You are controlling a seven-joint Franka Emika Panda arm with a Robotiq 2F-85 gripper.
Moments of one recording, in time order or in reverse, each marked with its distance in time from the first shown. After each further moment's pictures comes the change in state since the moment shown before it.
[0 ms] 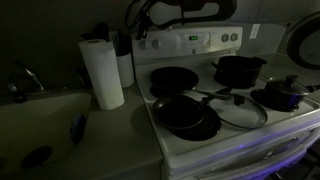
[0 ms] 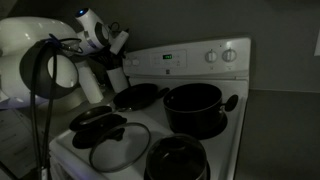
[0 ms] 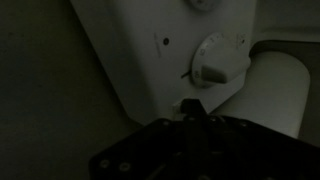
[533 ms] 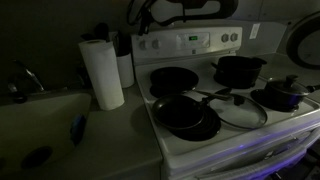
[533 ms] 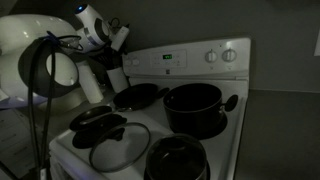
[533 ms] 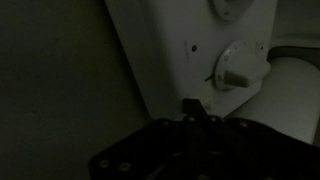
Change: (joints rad) arm -0.001 -0.005 -0.033 0.024 -0.006 0.000 -0.003
